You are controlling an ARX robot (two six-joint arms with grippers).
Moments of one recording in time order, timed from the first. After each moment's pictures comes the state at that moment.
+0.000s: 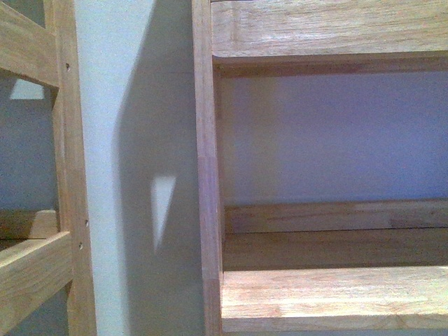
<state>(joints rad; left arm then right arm) 0.00 0.00 0.01 0.00 0.00 0.00 0.26 0.20 0.24 -0.04 0.25 -0.01</state>
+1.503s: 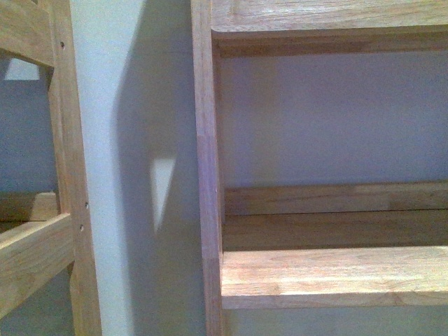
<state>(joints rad) 0.00 0.00 0.01 0.00 0.00 0.00 0.00 0.01 0.01 0.00 0.00 0.00</state>
